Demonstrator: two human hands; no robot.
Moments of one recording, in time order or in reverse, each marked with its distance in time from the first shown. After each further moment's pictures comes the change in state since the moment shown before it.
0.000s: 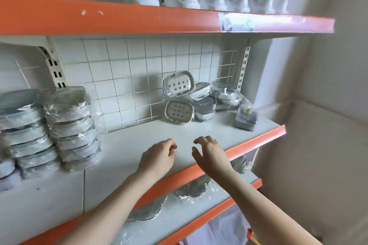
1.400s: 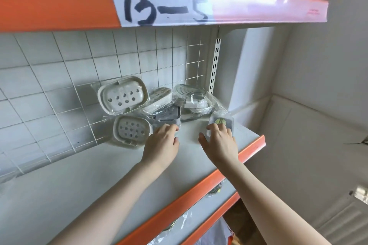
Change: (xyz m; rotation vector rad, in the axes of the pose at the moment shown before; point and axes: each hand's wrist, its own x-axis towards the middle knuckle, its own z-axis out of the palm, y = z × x) left_hand 0.176 0.096 0.093 0.007 0.066 0.235; right_hand 0.130 0.150 -0.044 -0.161 0.141 0.330
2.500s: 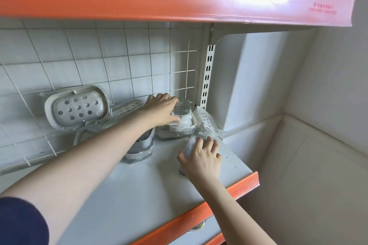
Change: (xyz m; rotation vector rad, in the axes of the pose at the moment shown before) left_hand 0.202 0.029 0.040 0.506 -0.266 0.046; right_hand 0.089 0.054 0.049 -0.002 -0.009 -0.027
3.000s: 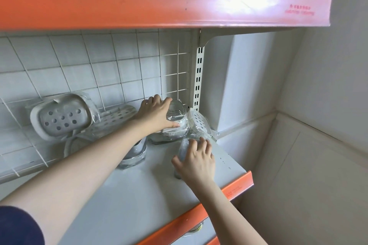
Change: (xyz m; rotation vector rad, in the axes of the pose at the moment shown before) left_hand -0.003 0.014 0.004 -0.067 0.116 -0.061; right_hand -0.003 0.001 -0.009 0.081 -0.007 -0.015
